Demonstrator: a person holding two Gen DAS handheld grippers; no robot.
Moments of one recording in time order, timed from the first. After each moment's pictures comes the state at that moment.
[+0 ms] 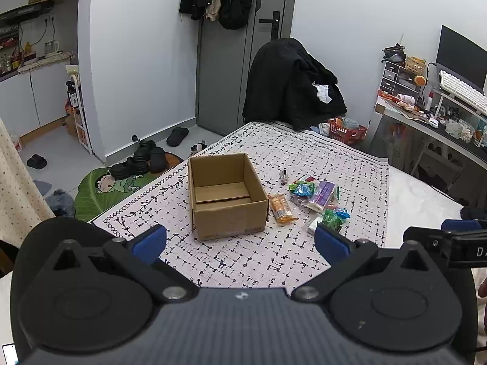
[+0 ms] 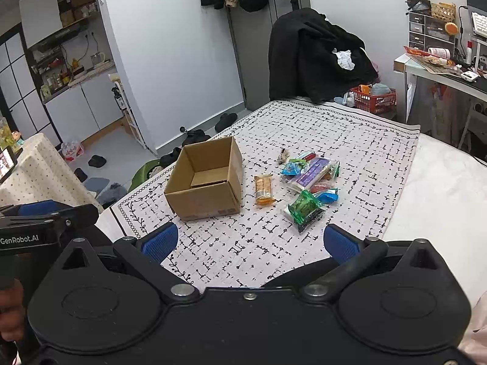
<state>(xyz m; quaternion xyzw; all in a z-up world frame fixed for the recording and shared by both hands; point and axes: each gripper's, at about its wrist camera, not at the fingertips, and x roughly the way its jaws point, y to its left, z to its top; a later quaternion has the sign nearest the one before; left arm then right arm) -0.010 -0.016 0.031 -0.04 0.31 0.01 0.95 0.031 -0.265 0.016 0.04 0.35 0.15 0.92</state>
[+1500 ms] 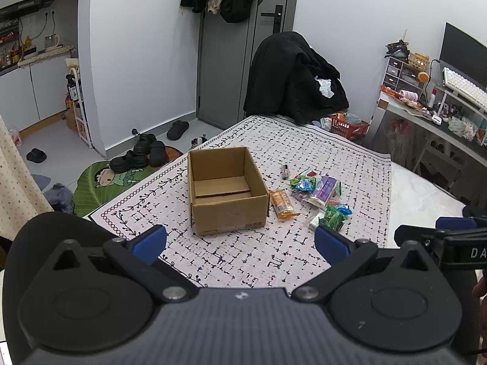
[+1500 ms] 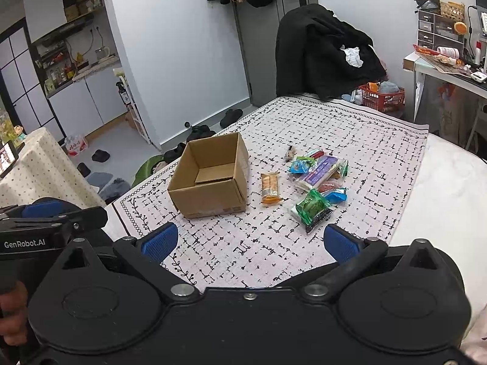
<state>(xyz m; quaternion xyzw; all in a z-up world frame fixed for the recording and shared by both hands) -0.002 -0.019 0.015 -0.05 0.32 0.02 0.95 0.039 -0.257 0.012 0.04 0.35 0.16 0.92</state>
